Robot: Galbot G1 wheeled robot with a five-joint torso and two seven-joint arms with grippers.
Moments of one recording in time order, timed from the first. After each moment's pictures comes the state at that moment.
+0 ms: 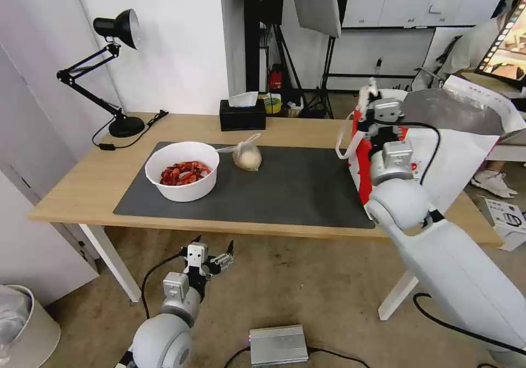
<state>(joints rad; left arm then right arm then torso) 1.43 -1.13 -0.22 -2.03 -0.38 0.22 -0.27 -0.69 0.91 0.13 1.90 0.28 -0.19 0.60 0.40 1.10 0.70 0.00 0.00</state>
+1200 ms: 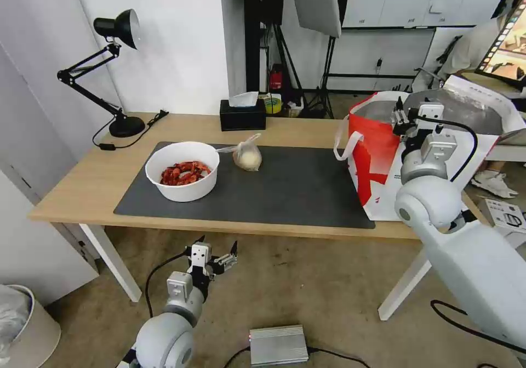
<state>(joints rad) 1.41 -1.13 -0.20 -2.03 -0.39 0.22 -0.27 -0.72 0.86 0.19 1.91 0.59 -0.27 0.69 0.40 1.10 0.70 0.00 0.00</state>
